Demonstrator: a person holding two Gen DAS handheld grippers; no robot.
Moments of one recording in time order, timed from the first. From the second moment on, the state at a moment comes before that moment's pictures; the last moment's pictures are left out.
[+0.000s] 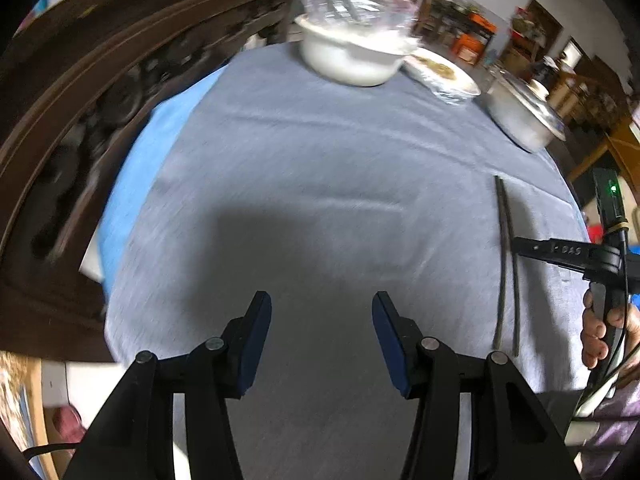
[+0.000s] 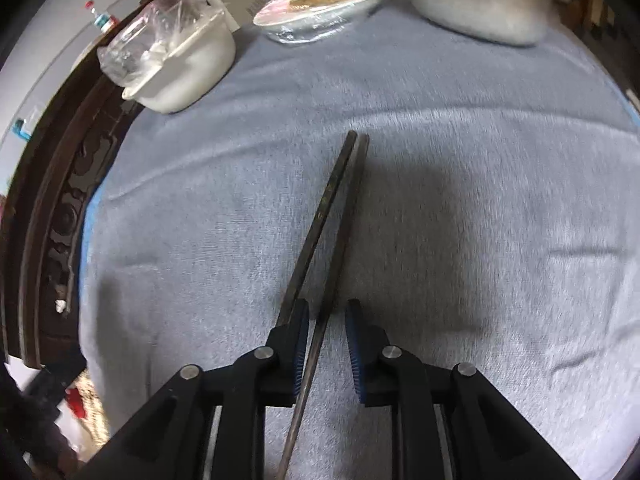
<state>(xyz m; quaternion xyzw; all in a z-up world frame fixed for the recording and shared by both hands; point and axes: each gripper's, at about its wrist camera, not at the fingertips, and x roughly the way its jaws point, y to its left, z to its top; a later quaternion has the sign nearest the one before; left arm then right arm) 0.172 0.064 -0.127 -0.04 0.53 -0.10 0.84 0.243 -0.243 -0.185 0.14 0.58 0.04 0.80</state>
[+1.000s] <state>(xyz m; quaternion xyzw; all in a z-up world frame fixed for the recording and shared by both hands) 0.276 -0.105 -0.147 0.06 0.56 -0.28 0.78 0.323 -0.268 -0.182 0.08 0.57 0.04 0.81</state>
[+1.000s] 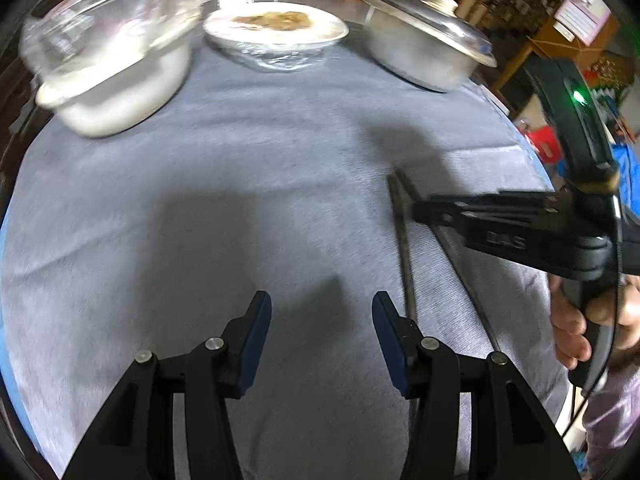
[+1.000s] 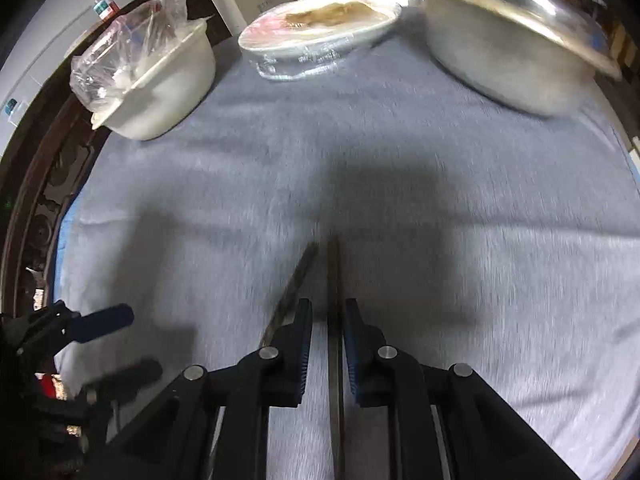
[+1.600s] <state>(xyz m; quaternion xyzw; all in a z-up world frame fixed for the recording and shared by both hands) 0.331 -0.201 -0.166 0.08 0.59 -0.36 0.72 0.288 -0.343 -0.178 0.14 0.59 0.02 0.80</state>
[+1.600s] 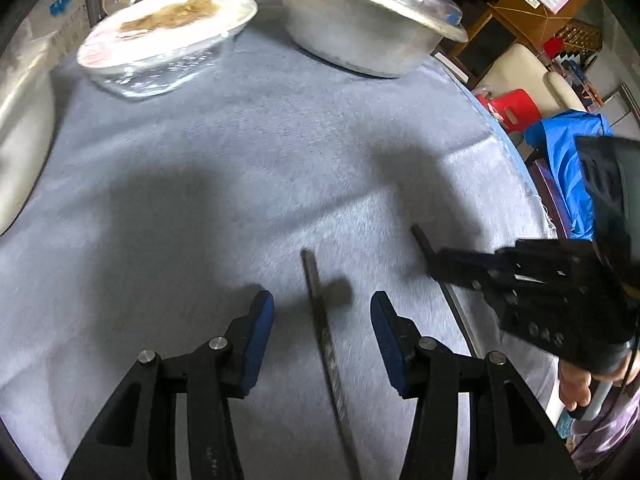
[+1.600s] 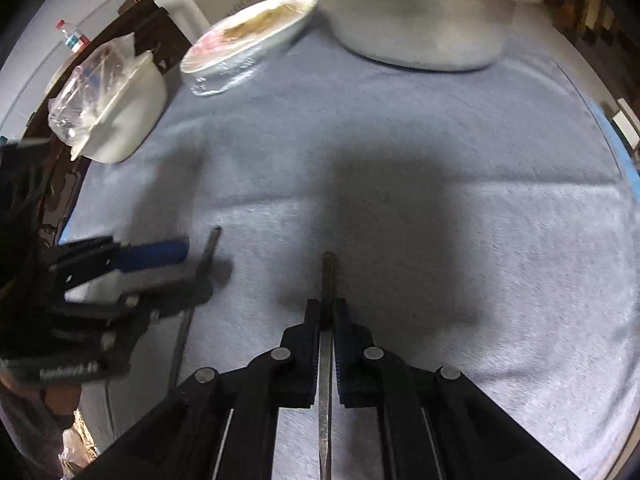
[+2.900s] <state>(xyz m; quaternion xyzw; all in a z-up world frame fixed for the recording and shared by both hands) 0.238 -0.035 -0.021 -0.02 0.44 -0.26 0.86 0.139 -0.325 -0.034 0.14 0.37 0.01 0.92</state>
